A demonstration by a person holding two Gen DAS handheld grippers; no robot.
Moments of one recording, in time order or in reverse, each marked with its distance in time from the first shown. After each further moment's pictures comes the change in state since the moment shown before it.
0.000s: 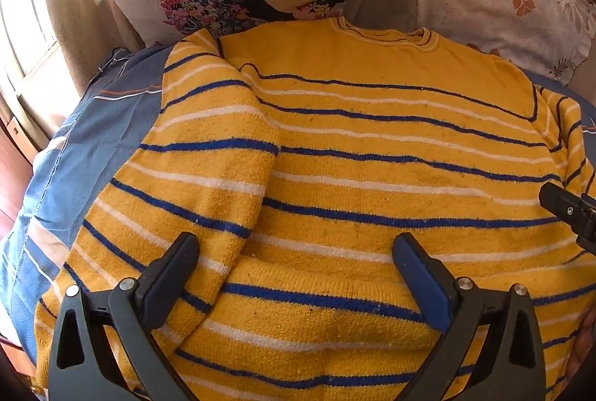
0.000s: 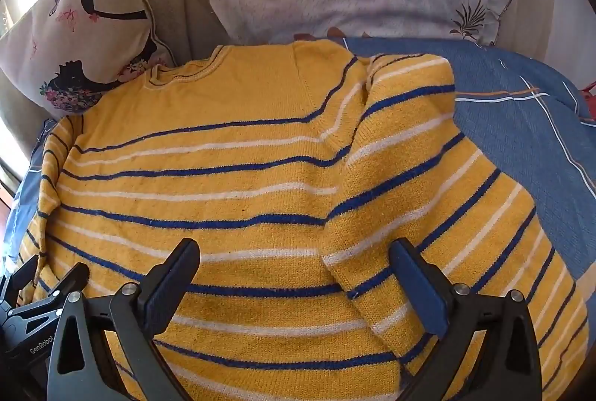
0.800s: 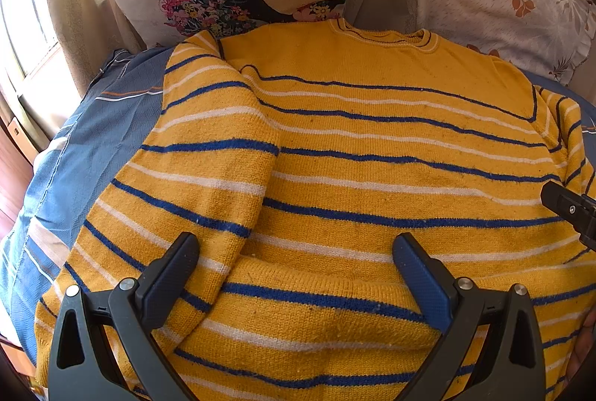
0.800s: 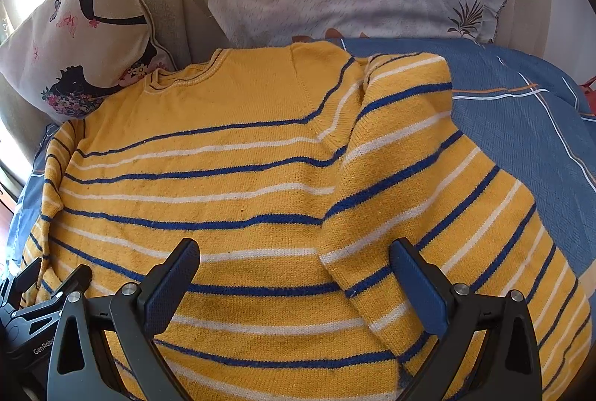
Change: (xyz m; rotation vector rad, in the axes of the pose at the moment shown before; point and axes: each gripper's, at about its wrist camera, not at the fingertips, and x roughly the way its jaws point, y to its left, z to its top) left arm -0.001 -0.001 0.002 0.009 -0.001 0.009; right arm 0.000 -0.005 -0.004 0.010 -0.015 0.015
